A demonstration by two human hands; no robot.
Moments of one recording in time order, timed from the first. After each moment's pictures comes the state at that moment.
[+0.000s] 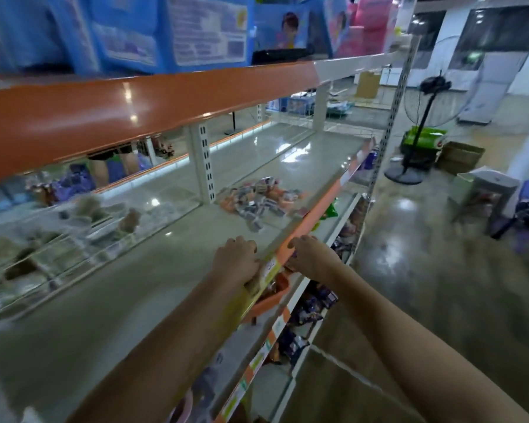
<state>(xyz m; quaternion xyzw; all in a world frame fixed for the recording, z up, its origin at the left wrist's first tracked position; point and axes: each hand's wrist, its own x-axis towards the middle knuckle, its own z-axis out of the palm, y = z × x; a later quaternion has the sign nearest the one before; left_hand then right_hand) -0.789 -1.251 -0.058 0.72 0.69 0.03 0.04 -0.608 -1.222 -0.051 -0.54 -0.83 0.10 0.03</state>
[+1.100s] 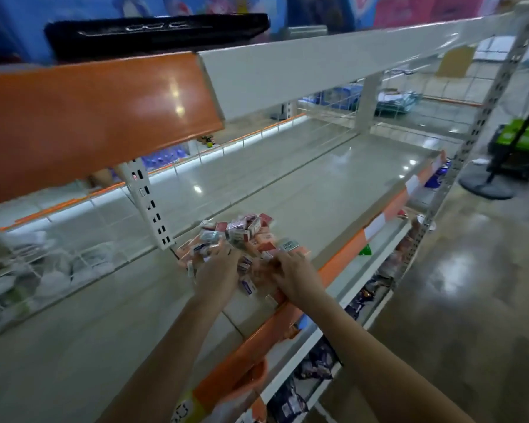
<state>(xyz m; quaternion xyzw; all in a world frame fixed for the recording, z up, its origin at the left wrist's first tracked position) -0.747 -1.012 -0.091 0.61 0.79 0.08 -0.04 -0.588 -0.952 -0.100 -0.43 -0.87 0.15 0.19</state>
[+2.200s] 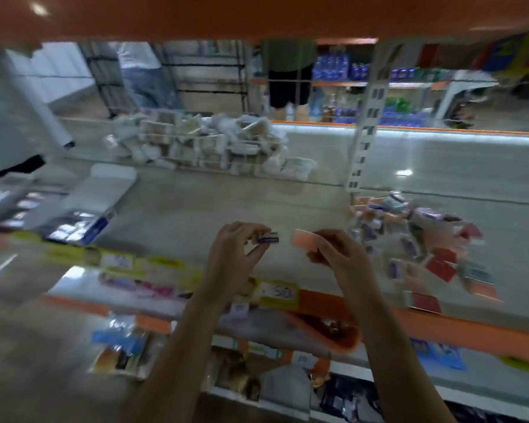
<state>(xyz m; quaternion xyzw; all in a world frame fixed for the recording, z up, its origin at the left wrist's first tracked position) -0.709 -1.243 -0.064 0.26 0.88 0.36 -0.17 -0.652 -1.062 -0.069 -0.12 -0.69 0.70 0.14</state>
